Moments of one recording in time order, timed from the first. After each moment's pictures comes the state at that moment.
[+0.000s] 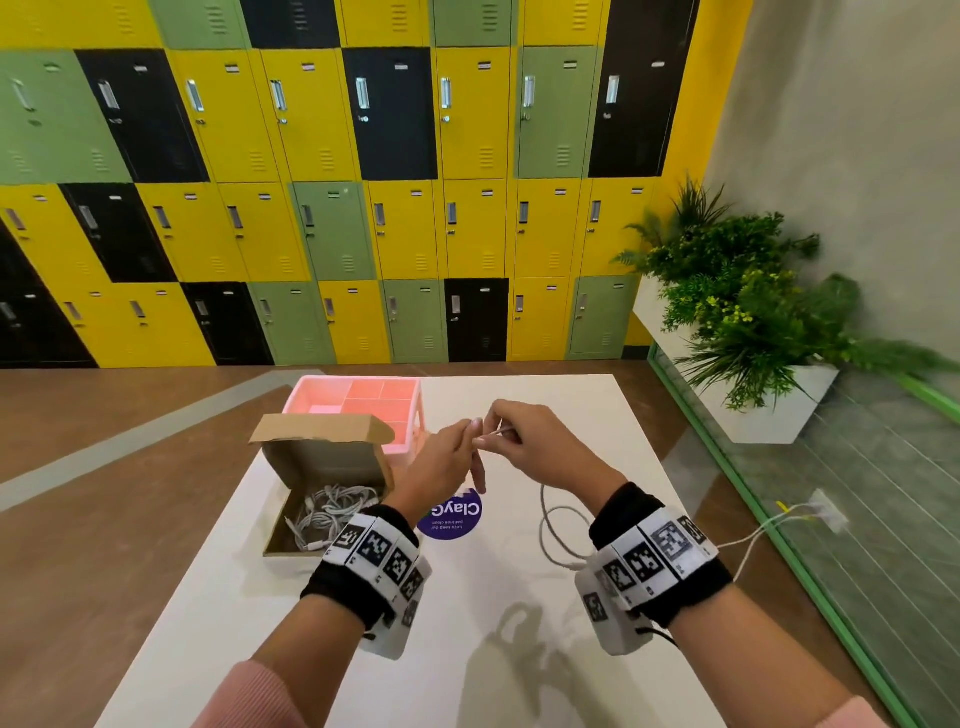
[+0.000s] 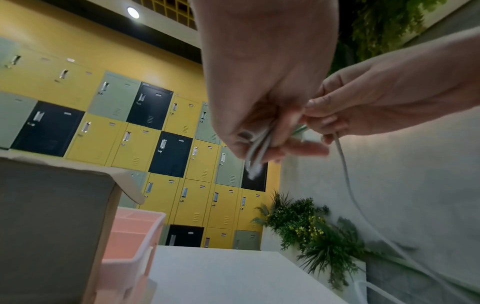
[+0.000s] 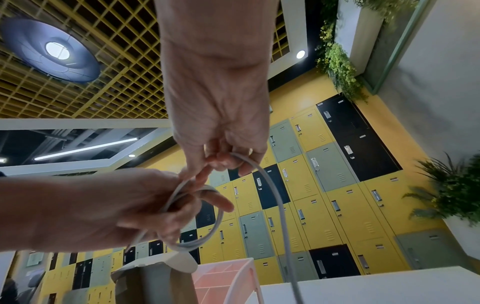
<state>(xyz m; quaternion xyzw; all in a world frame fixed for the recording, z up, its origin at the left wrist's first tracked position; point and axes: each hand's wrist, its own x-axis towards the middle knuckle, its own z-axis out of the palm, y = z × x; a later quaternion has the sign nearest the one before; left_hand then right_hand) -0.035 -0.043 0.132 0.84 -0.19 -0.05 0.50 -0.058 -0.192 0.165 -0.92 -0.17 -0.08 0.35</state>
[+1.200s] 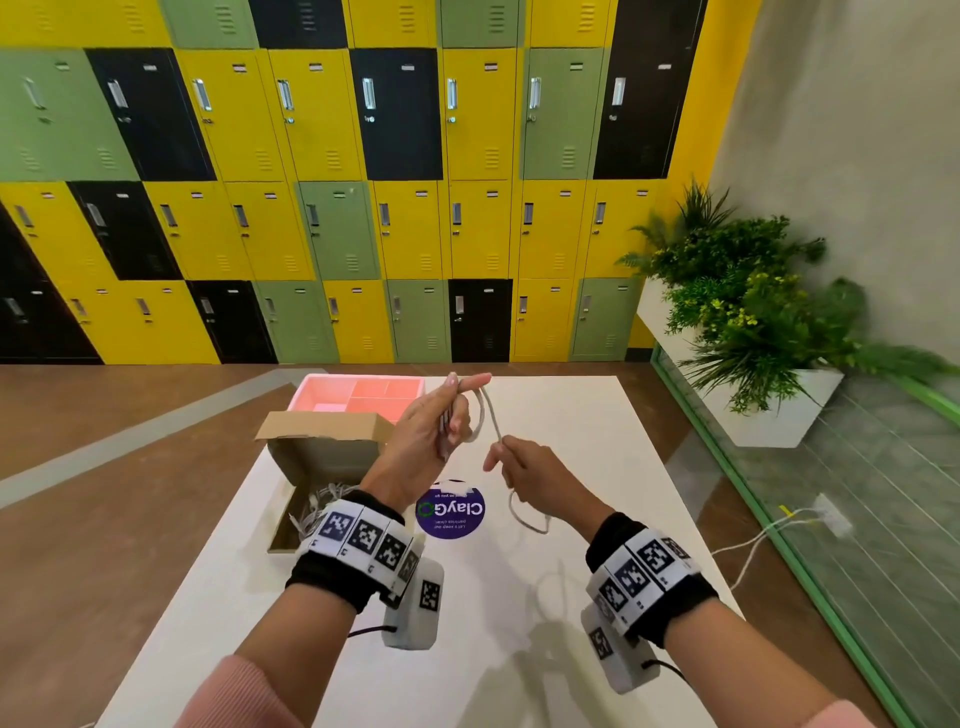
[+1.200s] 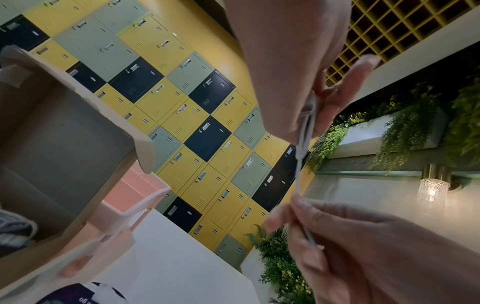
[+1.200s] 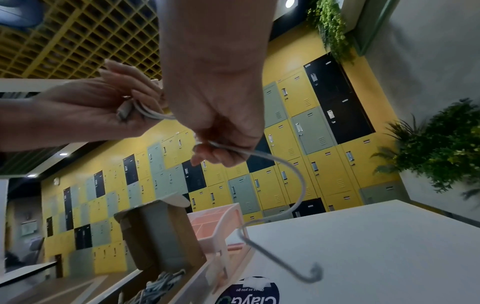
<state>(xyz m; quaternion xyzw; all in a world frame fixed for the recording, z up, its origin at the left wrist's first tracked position) -0.032 -0.028 0.157 0.51 -0.18 -0.12 0.83 -0.055 -0.191 0.115 -0.89 -0.11 -0.01 0.43</state>
